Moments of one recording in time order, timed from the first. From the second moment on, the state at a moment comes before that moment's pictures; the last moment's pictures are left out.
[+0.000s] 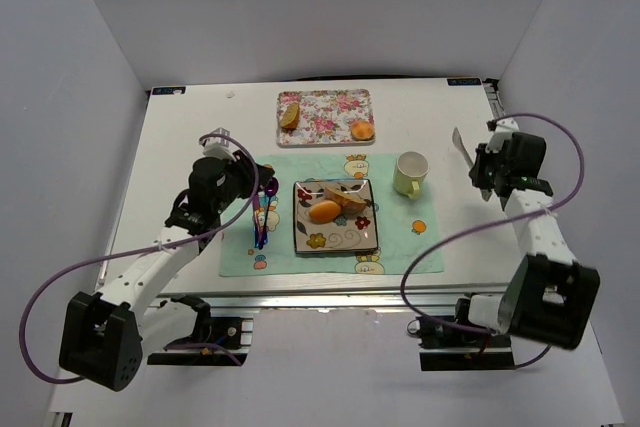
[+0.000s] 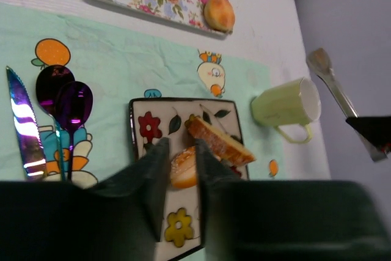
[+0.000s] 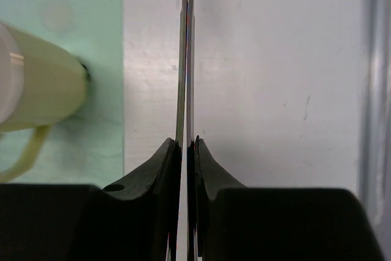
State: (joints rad) left arm -0.34 1.06 0.62 0.14 0.10 -0.70; right arm -0.19 1.22 0.88 -0.30 -0.26 -0.18
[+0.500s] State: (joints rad) left arm -0.42 1.08 0.65 0.10 0.16 -0.68; right arm -0.24 1.54 0.72 -0.12 -0.29 -0.16
